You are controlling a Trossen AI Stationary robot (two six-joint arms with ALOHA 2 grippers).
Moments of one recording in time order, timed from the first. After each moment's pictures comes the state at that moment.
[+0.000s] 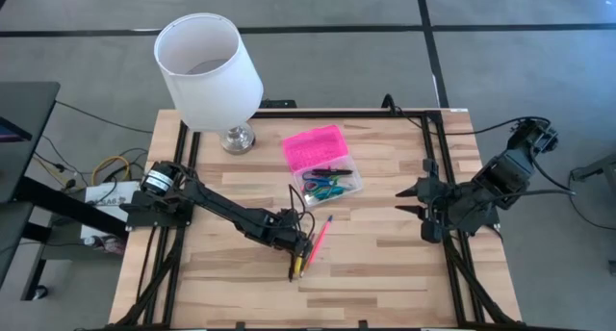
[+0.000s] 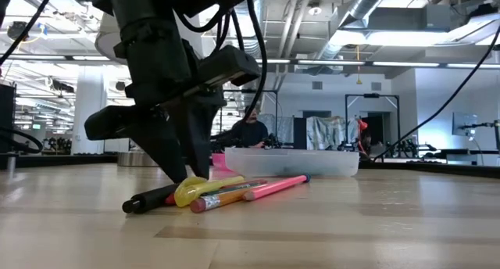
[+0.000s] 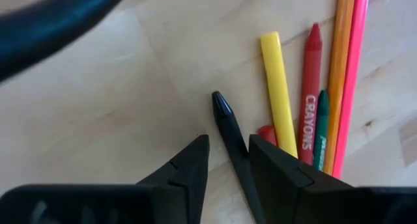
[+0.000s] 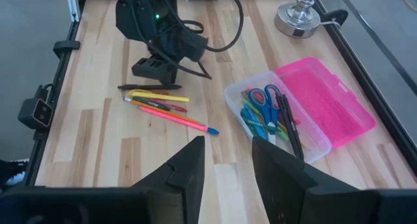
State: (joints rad) left arm -0.34 1.93 1.17 -0.48 -0.08 -1.47; right arm 0.73 1.04 1.29 -1.15 0.63 0.54
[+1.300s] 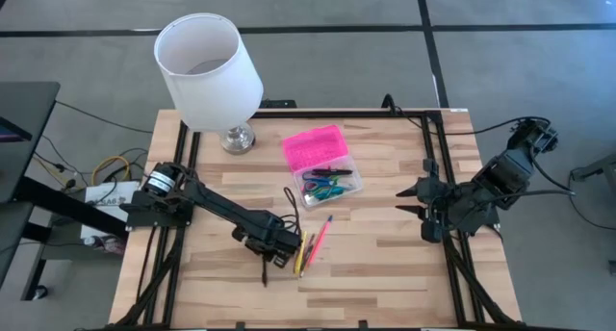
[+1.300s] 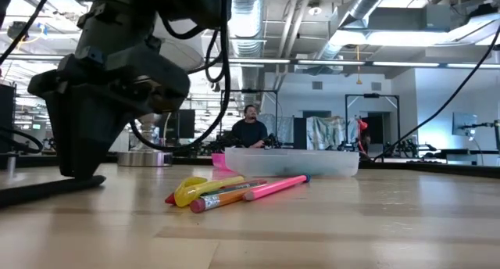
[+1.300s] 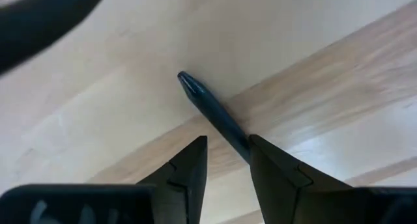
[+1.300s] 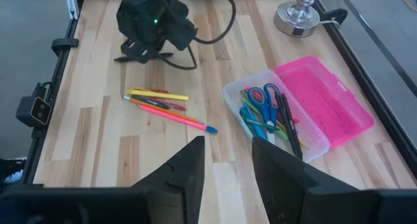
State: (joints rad) left arm -0.35 1.94 1.27 -0.93 0.19 -1.35; right arm 0.73 1.04 1.29 -1.16 0.63 0.54
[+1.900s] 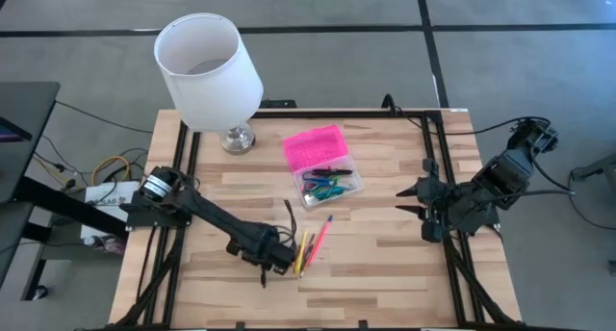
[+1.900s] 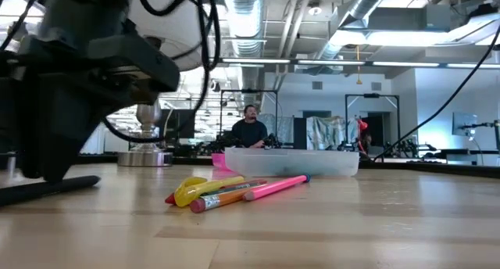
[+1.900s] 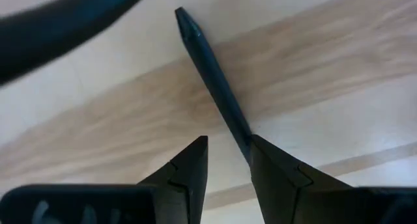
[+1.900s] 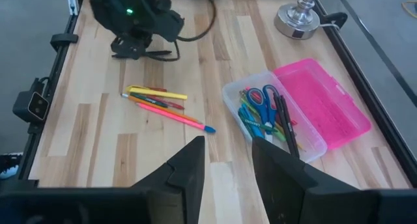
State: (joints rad) left arm -0.45 1.93 1.27 -0.90 0.16 -1.65; right arm 0.73 1.04 1.29 -1.16 0.63 0.51
